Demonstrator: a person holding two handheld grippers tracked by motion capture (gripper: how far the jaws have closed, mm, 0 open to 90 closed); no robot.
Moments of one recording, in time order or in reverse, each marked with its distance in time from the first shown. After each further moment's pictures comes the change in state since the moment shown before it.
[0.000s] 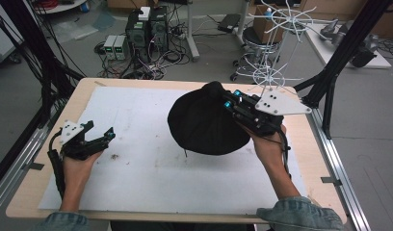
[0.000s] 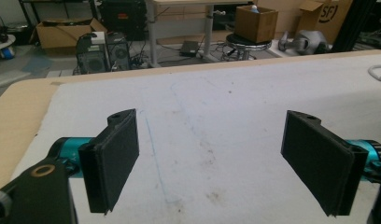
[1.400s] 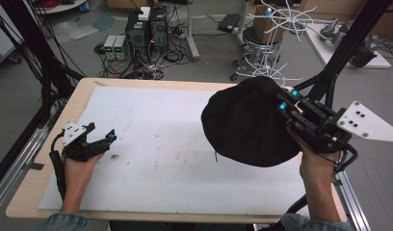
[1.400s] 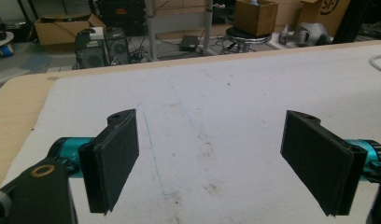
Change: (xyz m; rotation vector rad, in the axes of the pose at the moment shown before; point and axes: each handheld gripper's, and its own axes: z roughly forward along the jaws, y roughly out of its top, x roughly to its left) left arm -0.004 -0.004 0.002 0.023 -0.003 0.013; right arm -0.014 0.031 -0.107 -0.233 -0.080 0.034
